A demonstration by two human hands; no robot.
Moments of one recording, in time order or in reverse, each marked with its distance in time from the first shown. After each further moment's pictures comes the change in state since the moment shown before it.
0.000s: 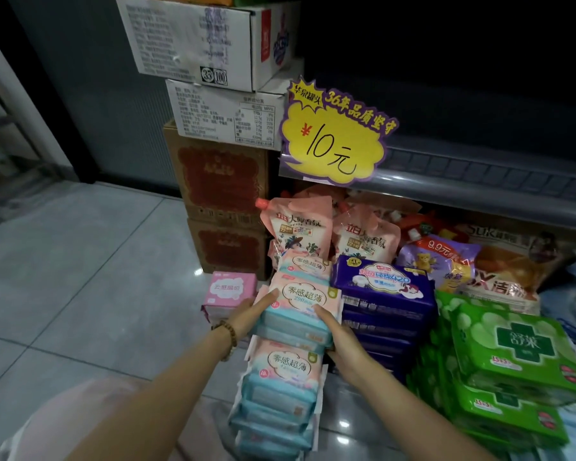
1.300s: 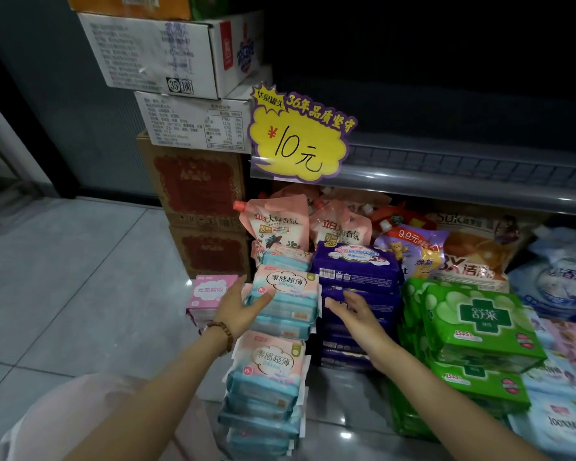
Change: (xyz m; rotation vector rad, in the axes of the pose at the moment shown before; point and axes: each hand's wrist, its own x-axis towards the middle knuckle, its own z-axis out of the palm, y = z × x) left_hand -0.033 0.024 0.029 0.272 0.210 0.318; right_hand -0.032 -0.031 -0.058 -0.351 0.086 -0.287
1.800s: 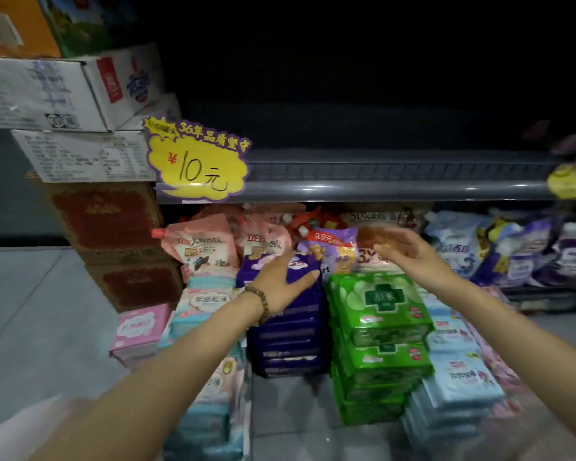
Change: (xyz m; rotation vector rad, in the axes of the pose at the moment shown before) left_hand -0.022 0.154 0.113 0.388 -0.337 0.447; right_hand -0.052 -0.077 -0.206 -0.250 0.339 -0.307
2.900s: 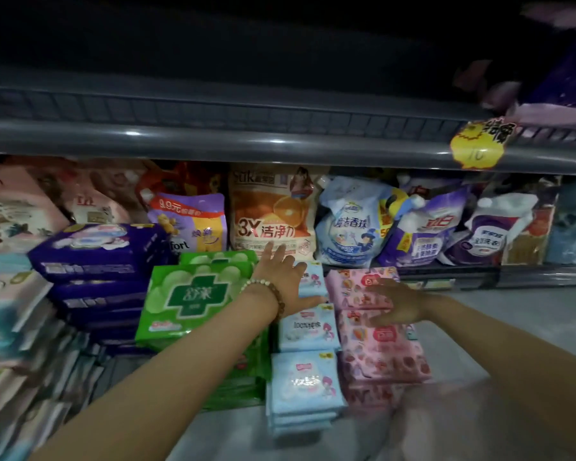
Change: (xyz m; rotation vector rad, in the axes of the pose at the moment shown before) left_hand 0.152 0.171 0.242 0.837 -0.318 0.104; right_hand 0.068 0.255 -0.237 -0.884 -0.806 0.378
